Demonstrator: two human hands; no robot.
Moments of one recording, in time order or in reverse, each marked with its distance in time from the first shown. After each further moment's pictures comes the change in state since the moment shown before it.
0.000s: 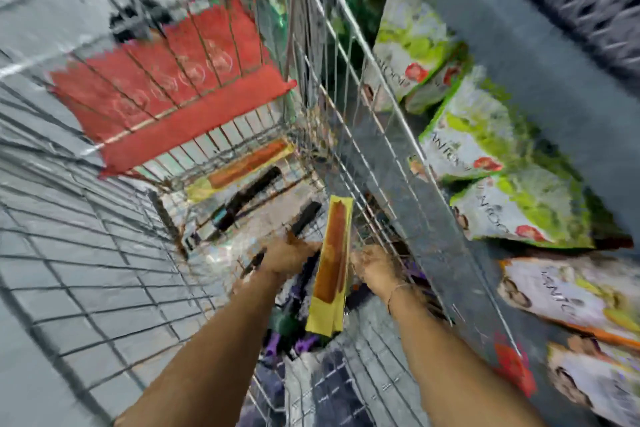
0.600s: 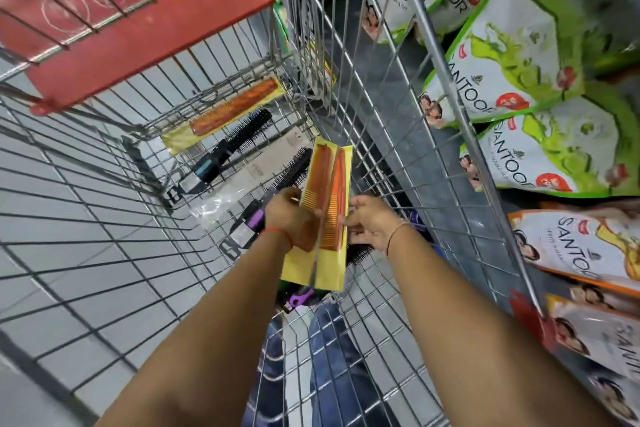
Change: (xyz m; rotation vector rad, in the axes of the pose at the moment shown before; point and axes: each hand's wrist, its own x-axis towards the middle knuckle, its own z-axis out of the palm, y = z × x) left_hand 0.014 -0.012 0.028 -0.078 0.148 -0.060; right_hand 0.002 -0.015 -0.005 0.217 -0.252 0.216
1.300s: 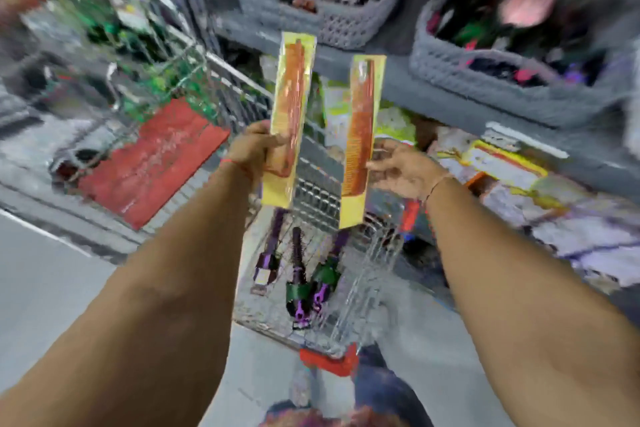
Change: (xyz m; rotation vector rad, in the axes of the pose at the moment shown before) left_hand -0.182 0.136 -0.110 -0.209 -0.517 0.677; right_hand -0.269 0.023 -0.038 0.571 0.000 -0.797
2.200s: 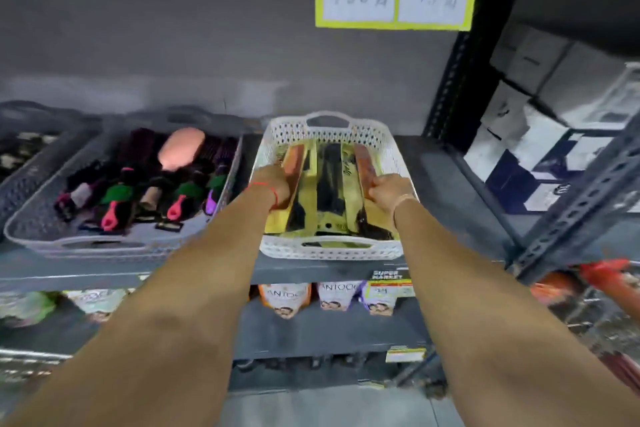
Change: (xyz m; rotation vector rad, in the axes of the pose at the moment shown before) left_hand 0.011 0.046 0.526 1.236 -0.294 0.345; right_hand -0.247 -0.141 -0.345 -0.851 1.211 0.106
